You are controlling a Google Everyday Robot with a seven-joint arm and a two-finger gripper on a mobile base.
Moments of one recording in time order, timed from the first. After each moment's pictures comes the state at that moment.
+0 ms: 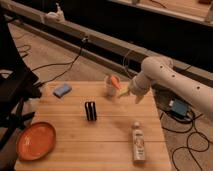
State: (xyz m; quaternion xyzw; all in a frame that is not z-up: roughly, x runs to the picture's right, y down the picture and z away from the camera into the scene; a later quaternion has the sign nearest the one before) arm 0.129 0.058 0.767 -0.31 0.10 0.73 0.60
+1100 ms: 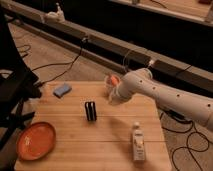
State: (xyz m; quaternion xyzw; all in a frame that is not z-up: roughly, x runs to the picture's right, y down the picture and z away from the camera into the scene) arm 0.043 0.080 0.805 -0.30 0.05 0.73 0.61
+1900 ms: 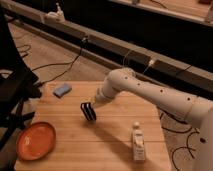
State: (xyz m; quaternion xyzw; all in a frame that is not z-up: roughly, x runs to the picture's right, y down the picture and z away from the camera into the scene) arm -0.062 0.083 0.773 -0.41 -0.01 0.66 0.63
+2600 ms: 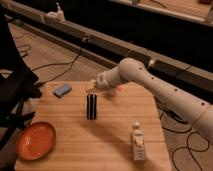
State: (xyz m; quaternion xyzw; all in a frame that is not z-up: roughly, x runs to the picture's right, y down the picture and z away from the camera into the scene) arm -0.049 -0.008 0.725 -0.41 -0.18 0.68 0.59
